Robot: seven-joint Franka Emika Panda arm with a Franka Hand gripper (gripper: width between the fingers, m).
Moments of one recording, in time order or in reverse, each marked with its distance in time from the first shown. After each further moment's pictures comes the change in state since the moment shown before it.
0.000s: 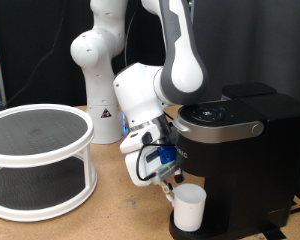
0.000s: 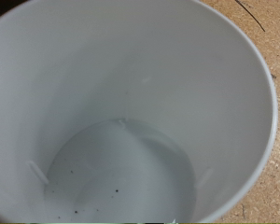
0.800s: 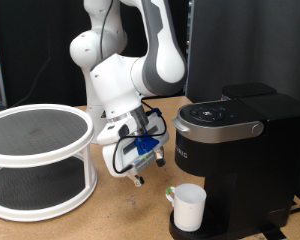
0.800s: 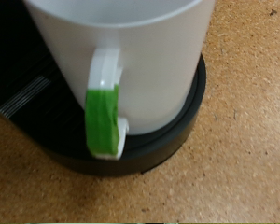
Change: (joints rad) arm -0.040 -0.186 -0.070 -0.168 -0.404 0.000 0.219
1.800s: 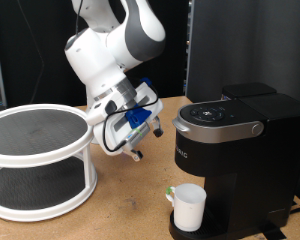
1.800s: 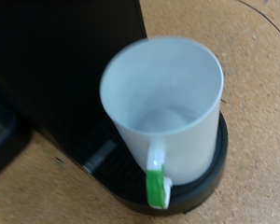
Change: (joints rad) arm -0.187 -0.339 0.016 -0.093 -0.612 -0.130 0.461
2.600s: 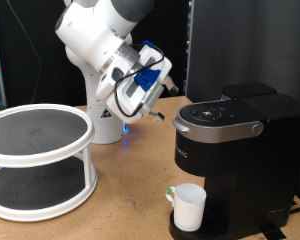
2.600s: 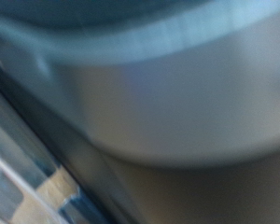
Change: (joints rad) arm -0.045 -0.229 0.034 0.030 -0.036 -0.198 0.107
